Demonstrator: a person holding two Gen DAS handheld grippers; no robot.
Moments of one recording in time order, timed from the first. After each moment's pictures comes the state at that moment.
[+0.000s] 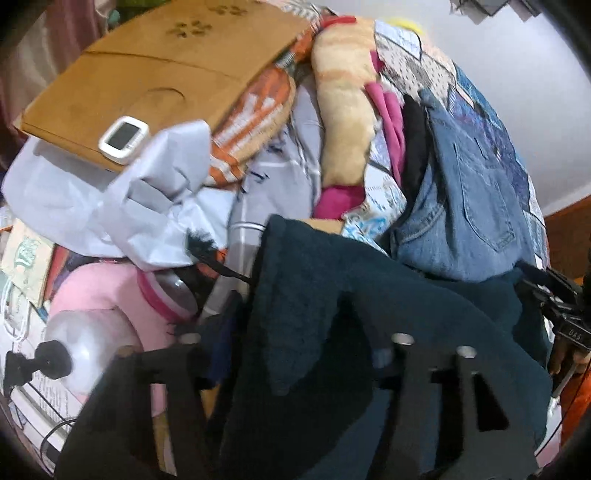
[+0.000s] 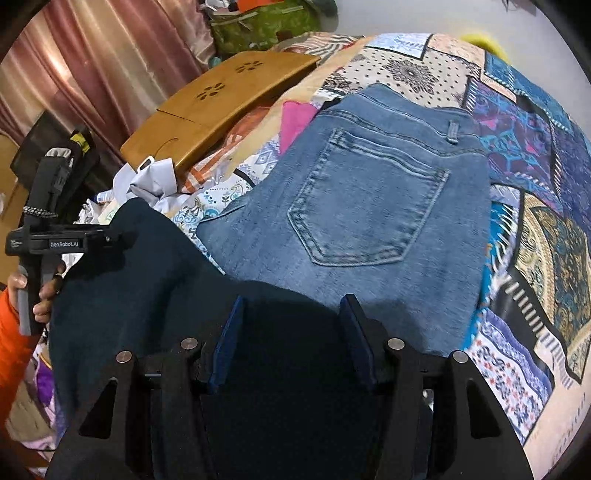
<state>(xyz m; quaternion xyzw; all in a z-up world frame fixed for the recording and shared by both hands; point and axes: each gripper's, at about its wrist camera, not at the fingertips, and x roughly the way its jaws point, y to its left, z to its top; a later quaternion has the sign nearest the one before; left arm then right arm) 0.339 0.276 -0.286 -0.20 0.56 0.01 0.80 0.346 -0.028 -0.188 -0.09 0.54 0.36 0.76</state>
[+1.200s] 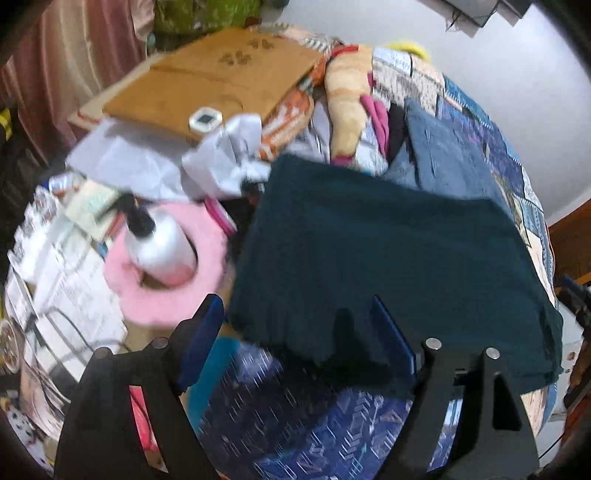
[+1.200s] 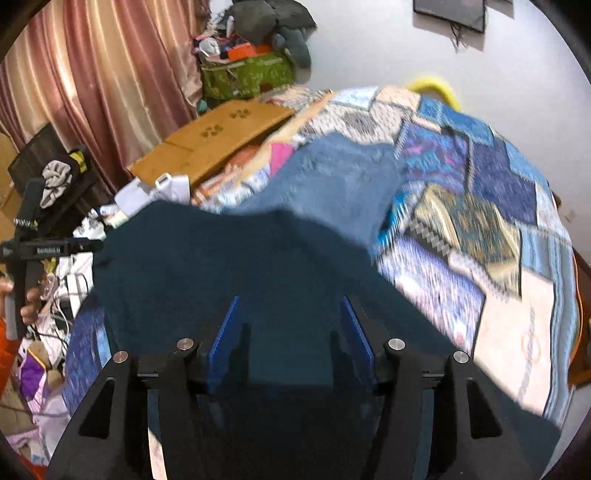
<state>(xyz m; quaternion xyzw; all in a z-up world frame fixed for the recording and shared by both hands) 0.206 0.251 -0.233 -0.18 0.54 0.06 0.82 0.219 -0.118 -0.122 -0.09 0.46 0.30 0.83</state>
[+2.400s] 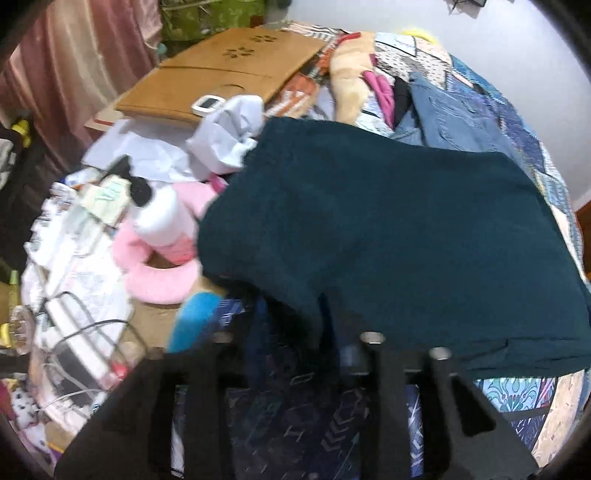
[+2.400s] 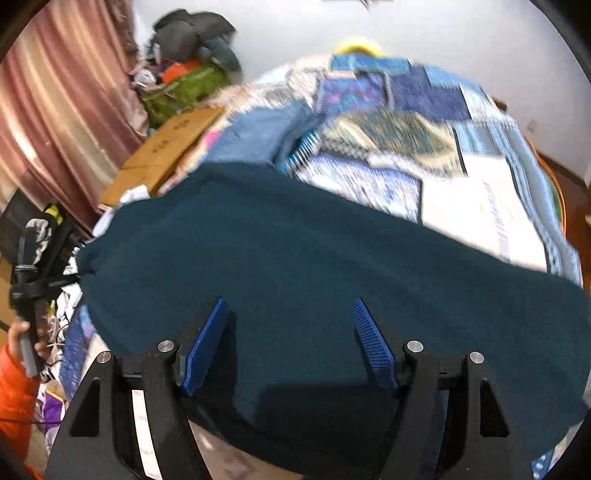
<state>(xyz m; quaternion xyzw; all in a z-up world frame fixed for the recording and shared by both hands) 0.184 0.208 -0.247 -0.11 0.54 0.11 0.83 0.183 -0.223 -0.164 0.04 0.50 0.22 0.83</state>
